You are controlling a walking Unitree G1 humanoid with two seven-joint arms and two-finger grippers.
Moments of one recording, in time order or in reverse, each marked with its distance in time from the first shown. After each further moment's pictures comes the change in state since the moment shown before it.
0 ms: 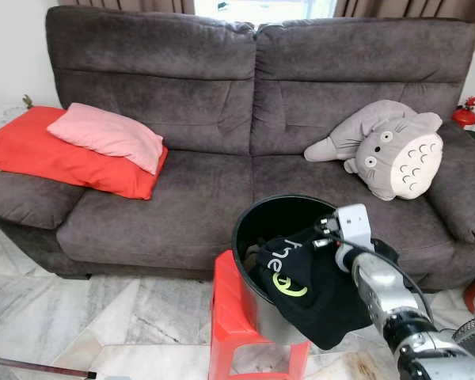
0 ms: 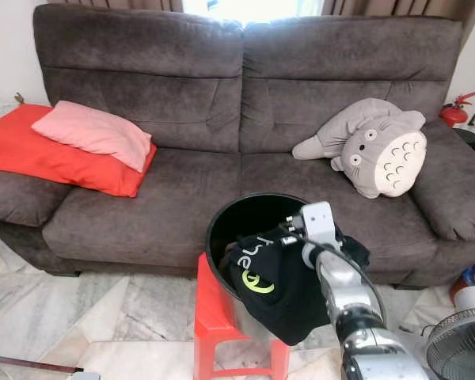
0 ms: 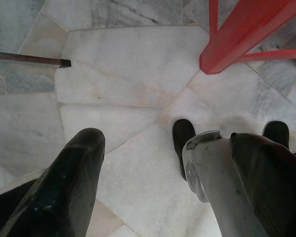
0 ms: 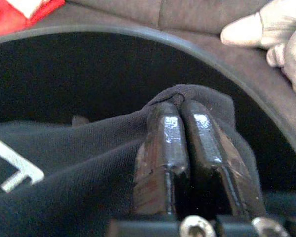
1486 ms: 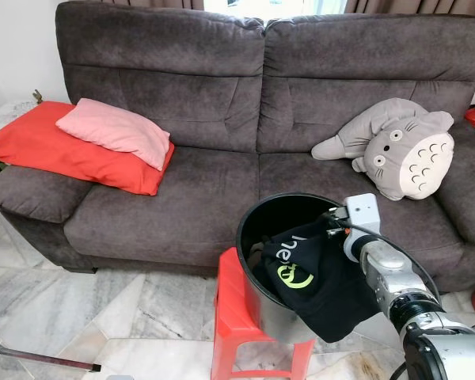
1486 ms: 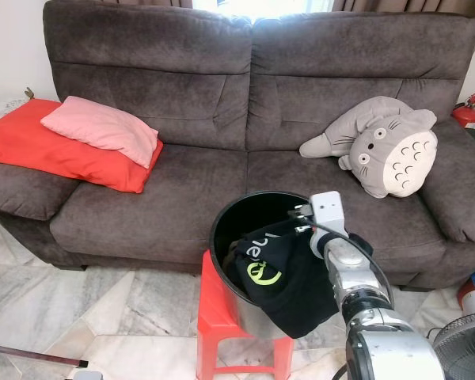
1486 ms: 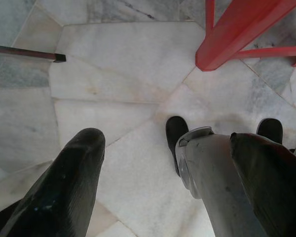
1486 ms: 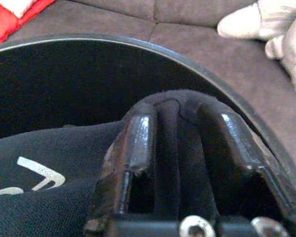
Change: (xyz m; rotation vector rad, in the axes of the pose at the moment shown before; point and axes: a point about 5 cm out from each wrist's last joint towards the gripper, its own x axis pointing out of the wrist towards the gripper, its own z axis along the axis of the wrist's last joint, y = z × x) left arm 0.001 -0.003 0.002 0.002 -0.005 -0.030; right arm 0.005 -0.018 0.020 0.057 0.030 -0.033
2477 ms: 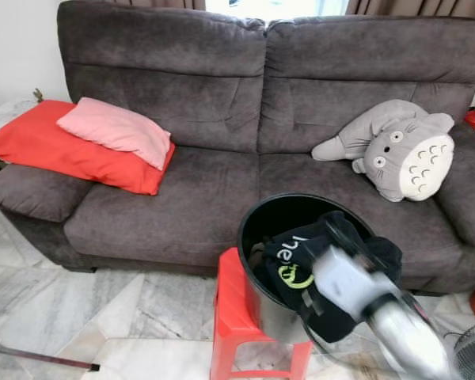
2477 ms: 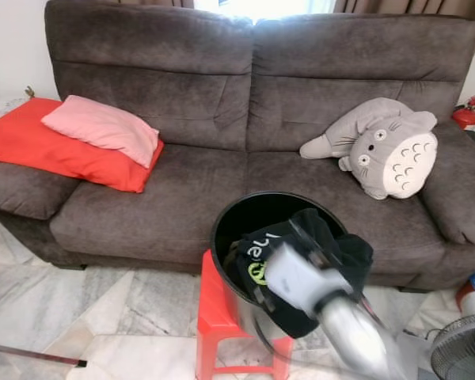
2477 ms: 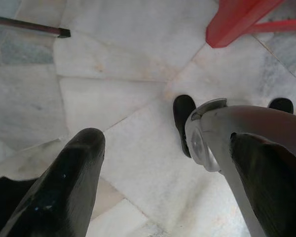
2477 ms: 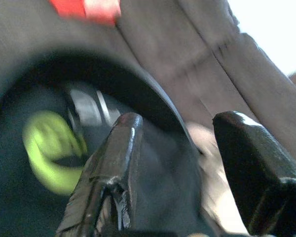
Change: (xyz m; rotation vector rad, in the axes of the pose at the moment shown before) left arm -0.007 0.017 -0.020 0.000 0.079 0.022; right arm -0.136 0.049 0.001 -0.843 -0.230 0.028
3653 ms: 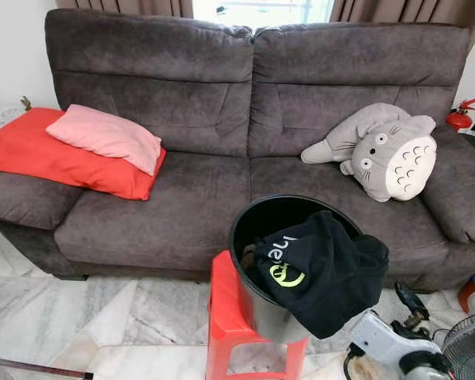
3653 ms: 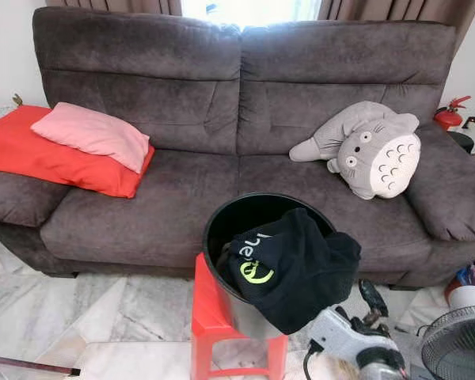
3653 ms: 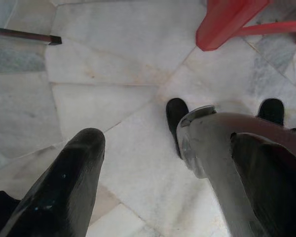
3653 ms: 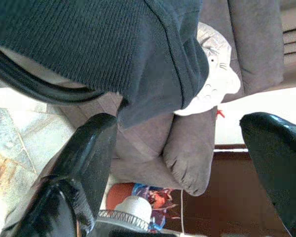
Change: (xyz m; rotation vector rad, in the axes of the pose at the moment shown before) left arm 0.002 -0.009 0.003 0.000 0.005 -0.014; right arm -0.026 0.036 -0.099 -0.269 0.398 -0.092
